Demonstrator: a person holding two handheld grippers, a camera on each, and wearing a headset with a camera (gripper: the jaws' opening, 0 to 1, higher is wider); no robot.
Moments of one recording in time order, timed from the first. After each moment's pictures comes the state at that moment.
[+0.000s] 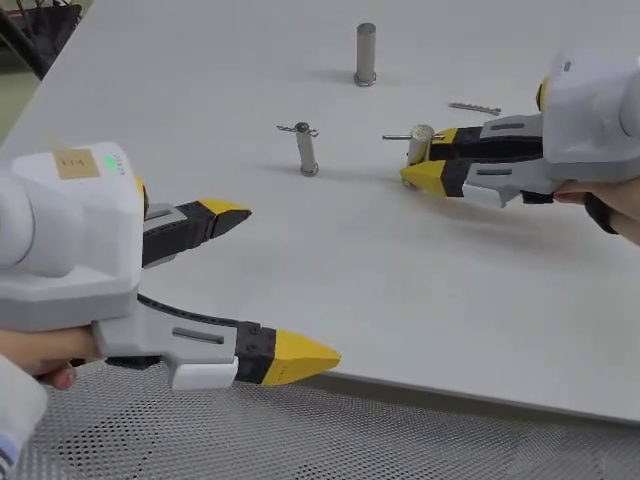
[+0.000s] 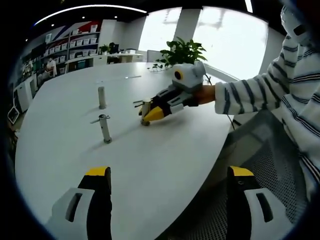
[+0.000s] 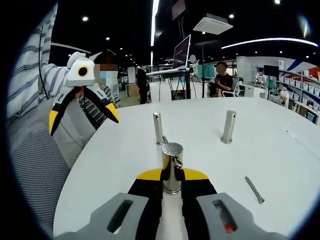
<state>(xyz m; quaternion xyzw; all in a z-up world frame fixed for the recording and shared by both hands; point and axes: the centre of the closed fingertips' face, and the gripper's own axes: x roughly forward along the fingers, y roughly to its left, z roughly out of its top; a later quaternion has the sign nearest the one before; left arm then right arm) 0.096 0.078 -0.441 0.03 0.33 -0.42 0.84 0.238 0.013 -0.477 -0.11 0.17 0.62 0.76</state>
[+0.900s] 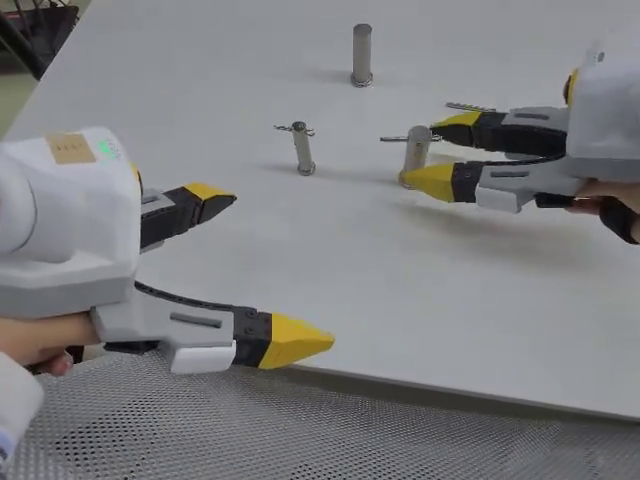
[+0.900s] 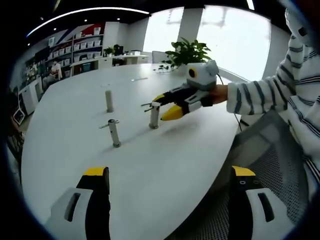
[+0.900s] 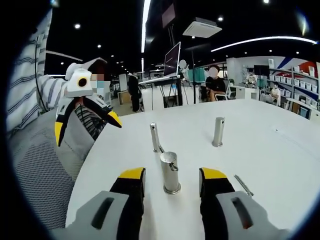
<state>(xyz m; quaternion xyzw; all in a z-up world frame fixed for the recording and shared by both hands) 0.108 0.090 -0.434 0.04 0.32 -0.39 0.86 0.229 -0.003 -0.443 -0.08 0.16 0.59 0.79</state>
